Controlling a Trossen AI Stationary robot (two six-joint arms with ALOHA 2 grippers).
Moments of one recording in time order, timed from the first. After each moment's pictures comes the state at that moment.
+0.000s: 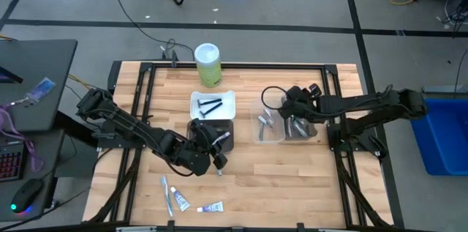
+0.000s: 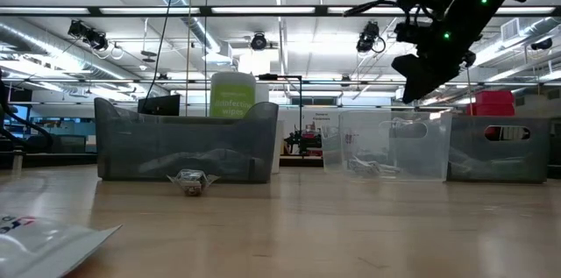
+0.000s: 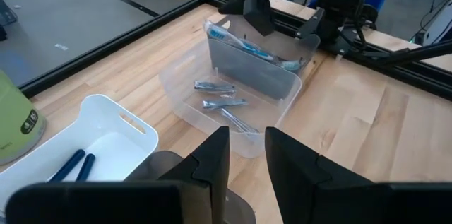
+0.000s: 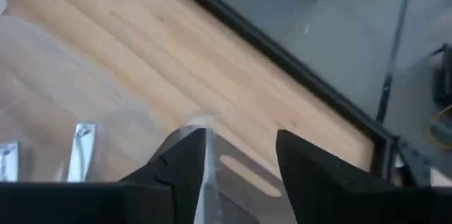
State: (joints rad) left arm -0.48 1.56 1.25 -0.46 -0.92 -0.77; right arm -0.07 1.21 0.74 -0.68 0.81 0.59
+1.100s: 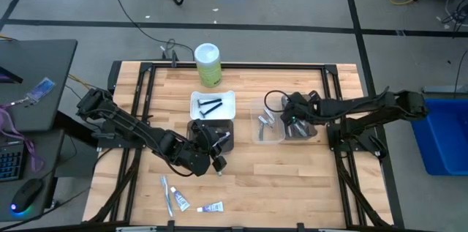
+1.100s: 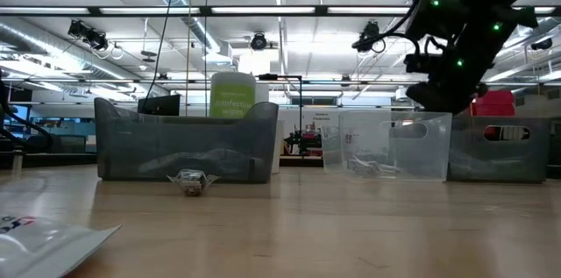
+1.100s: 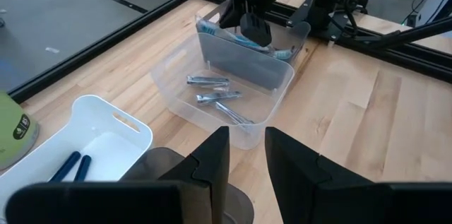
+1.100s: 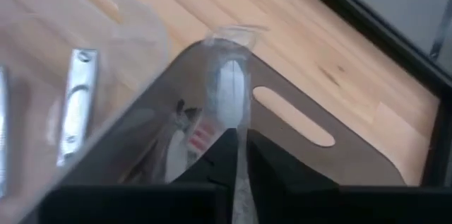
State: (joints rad) left arm -0.48 1.56 1.25 -0.46 -0.88 -0.71; right arm -0.11 1.21 0.58 -0.56 0.64 0.60
